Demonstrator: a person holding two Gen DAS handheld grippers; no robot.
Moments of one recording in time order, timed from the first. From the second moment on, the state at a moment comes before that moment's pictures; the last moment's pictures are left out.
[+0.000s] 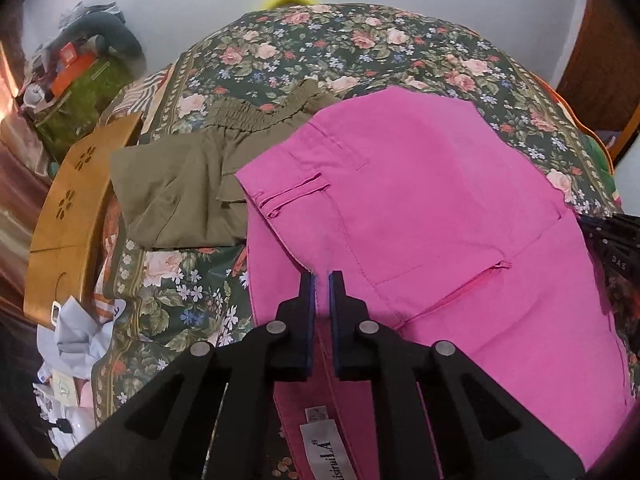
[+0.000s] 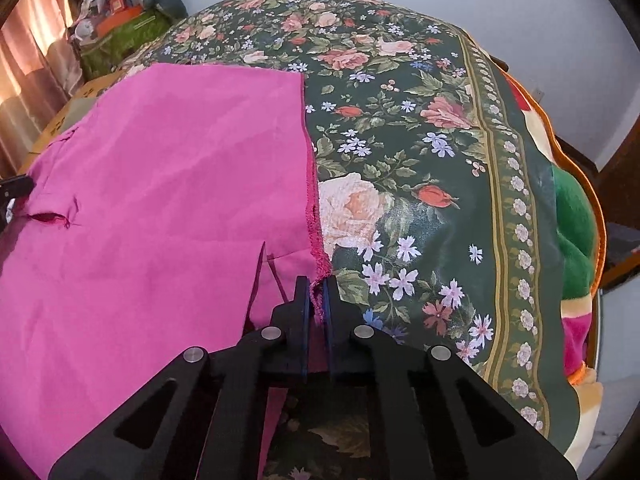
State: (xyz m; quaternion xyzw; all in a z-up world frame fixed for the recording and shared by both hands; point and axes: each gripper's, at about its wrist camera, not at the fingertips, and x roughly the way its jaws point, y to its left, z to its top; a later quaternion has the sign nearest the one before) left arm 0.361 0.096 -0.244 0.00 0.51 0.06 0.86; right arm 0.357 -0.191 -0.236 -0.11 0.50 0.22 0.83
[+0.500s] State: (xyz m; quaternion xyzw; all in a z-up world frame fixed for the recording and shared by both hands) left arm 0.353 0.115 -0.231 -0.06 0.52 0.04 0.85; right arm 0.354 -0.187 -0.229 -0.13 0.50 0.20 0.83
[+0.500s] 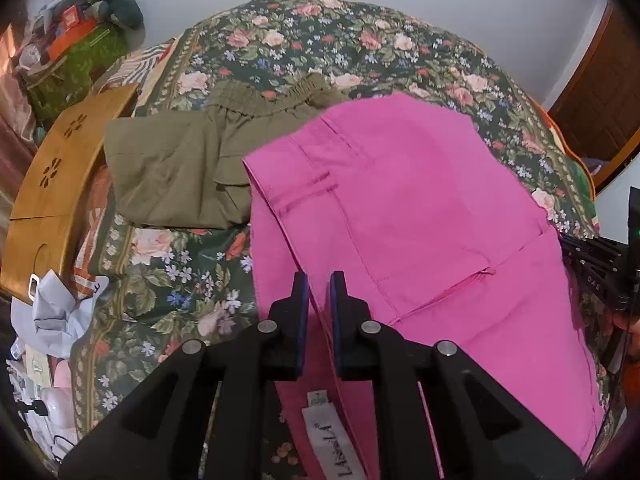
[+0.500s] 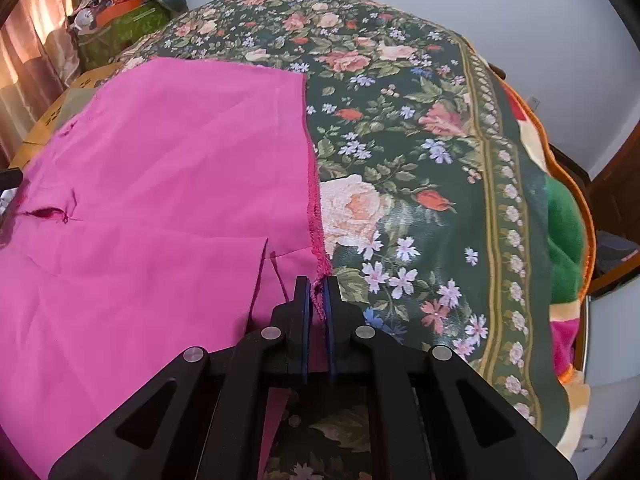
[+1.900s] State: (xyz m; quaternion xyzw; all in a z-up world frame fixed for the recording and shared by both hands) left arm 0.469 0.175 -0.277 -0.09 0.55 0.06 0.83; right arm 0.471 -0.107 -0.206 -0.09 0.47 0.24 0.85
